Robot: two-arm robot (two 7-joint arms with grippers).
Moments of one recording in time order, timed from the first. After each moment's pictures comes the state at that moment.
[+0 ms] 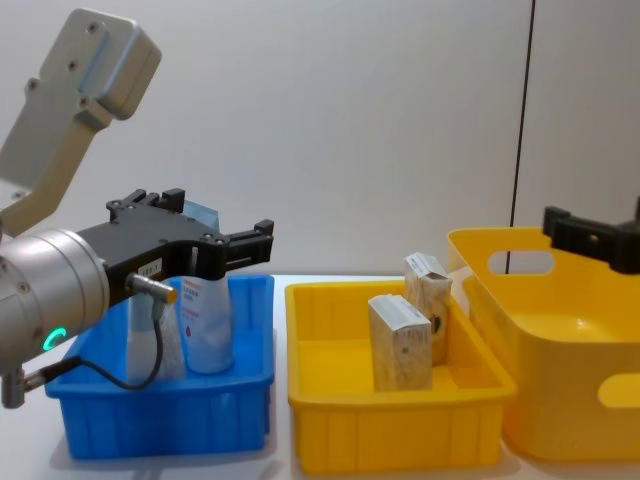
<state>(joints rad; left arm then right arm) -0.24 0.38 0.45 -1.63 -0.20 0.01 -0.01 0.00 0.34 -0.23 -1.77 0.29 0.06 0.08</state>
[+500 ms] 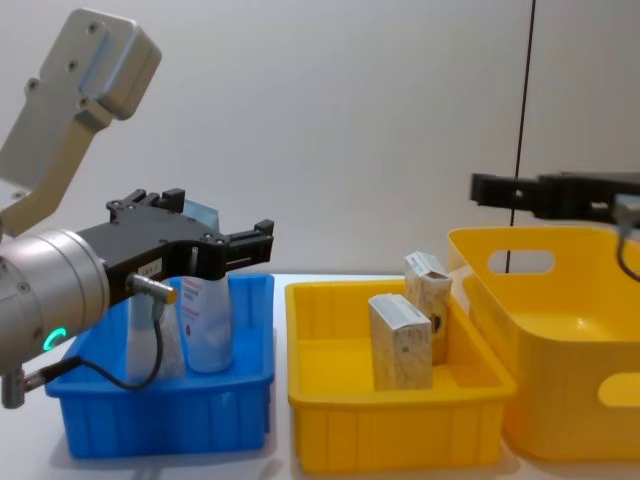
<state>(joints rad) -0.24 0.38 0.45 -1.63 -0.20 0.01 -0.01 0.12 0.29 -0.27 -1.80 0.35 0.31 0.11</state>
